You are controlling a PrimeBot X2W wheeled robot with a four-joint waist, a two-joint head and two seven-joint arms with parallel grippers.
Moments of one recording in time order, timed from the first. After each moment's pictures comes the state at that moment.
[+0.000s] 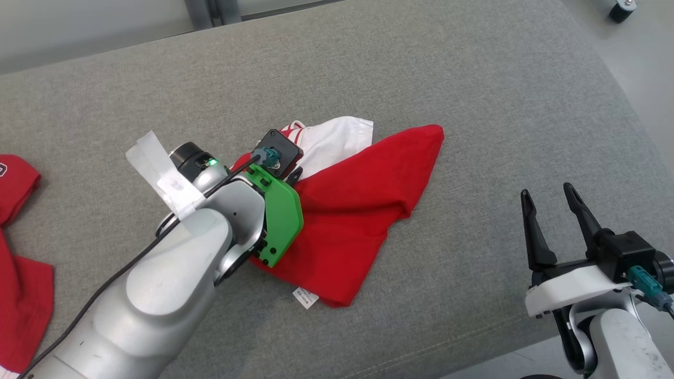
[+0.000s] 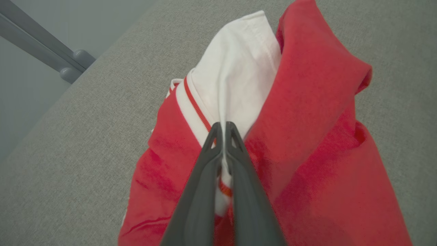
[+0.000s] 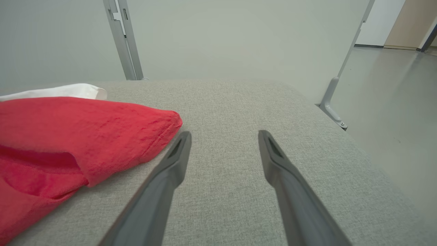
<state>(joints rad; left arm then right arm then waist) -0.77 0.29 -0.82 0.41 -0.45 -0.13 0.40 -0.15 -0.15 0.02 0.18 0.14 0.13 -0.26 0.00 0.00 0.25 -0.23</state>
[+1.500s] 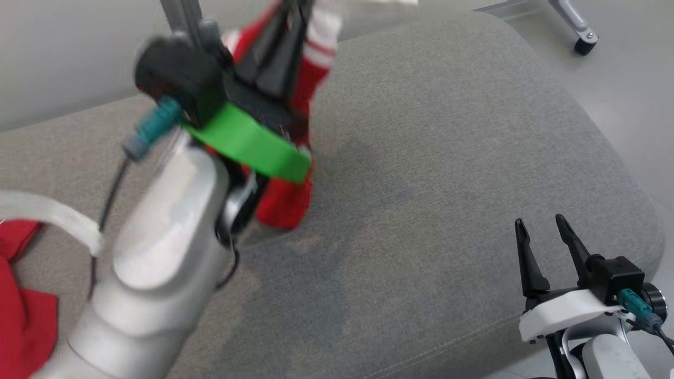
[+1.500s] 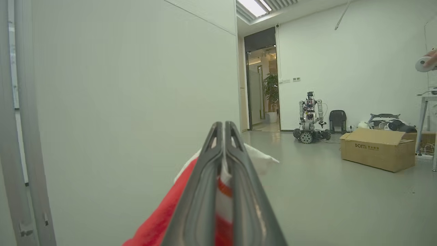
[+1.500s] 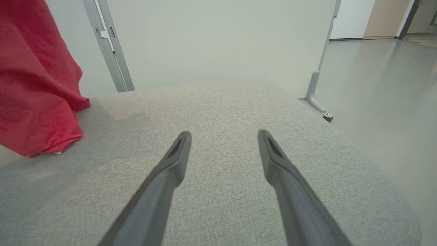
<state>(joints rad) -0.86 0.18 -0.59 0.25 -0.56 -0.11 -0.24 -0.09 -0.11 0.01 0.22 0.16 0.13 -0.26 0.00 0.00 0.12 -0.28</state>
